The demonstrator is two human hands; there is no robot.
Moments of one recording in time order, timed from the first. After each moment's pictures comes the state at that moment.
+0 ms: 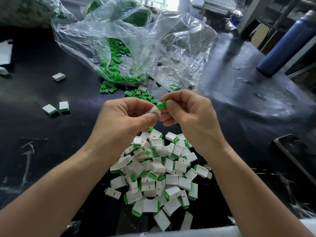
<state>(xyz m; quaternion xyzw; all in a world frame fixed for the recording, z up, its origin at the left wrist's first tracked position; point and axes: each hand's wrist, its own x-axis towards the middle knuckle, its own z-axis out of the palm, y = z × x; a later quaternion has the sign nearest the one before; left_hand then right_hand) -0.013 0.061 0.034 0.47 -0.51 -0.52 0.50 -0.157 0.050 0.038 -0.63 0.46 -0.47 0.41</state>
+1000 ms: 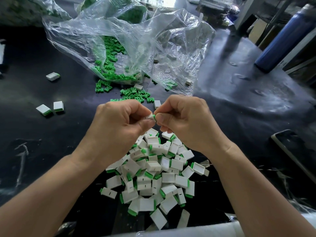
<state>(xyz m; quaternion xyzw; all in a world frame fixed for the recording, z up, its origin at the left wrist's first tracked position) -0.008 0.063 0.030 0.49 -0.69 -0.32 0.43 -0.165 0.052 0.039 -0.74 0.49 -0.36 0.28</state>
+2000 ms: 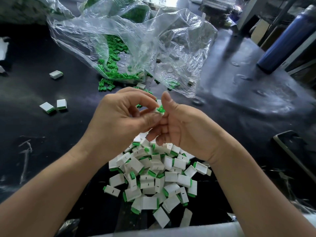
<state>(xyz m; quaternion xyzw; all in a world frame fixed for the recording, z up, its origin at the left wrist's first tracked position) -0.006 0.060 0.035 0.41 -0.65 -0.41 0.49 -0.155 0.055 0.046 -0.50 0.37 -0.28 0.73</state>
